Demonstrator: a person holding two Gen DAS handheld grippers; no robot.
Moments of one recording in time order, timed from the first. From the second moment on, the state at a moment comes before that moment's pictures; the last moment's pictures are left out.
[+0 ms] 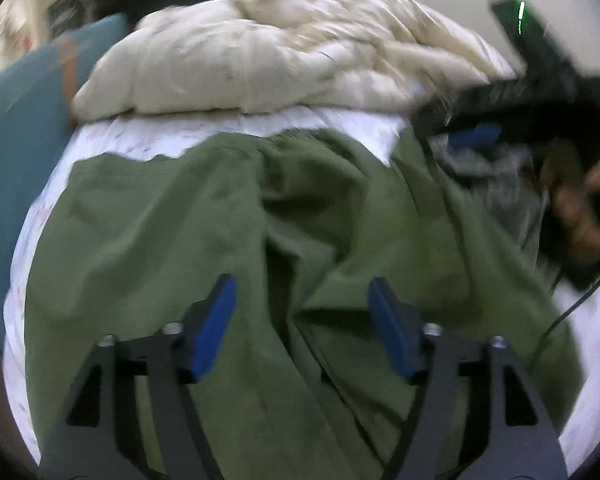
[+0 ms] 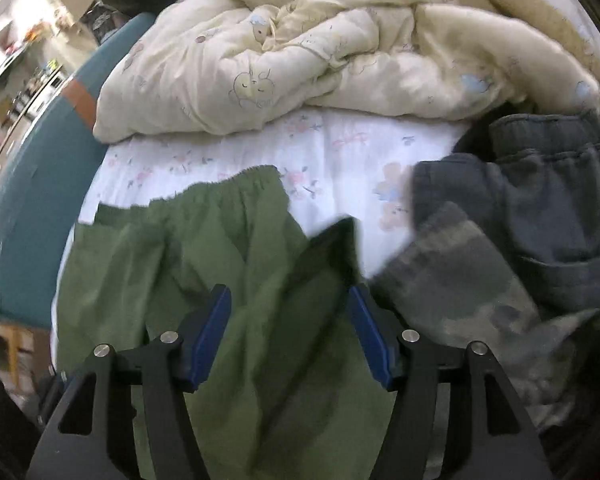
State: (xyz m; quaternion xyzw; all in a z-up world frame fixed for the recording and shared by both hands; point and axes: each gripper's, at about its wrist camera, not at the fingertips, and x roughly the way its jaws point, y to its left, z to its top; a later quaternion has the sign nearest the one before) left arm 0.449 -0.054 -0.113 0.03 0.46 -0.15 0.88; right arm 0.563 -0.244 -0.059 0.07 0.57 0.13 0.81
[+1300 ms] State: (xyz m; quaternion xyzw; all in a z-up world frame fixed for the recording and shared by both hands) left arm 0.482 0.011 -0.082 -0.09 0.50 -0.09 0.86; right arm 0.364 -0.348 -0.040 0.24 0.53 0.16 0.79
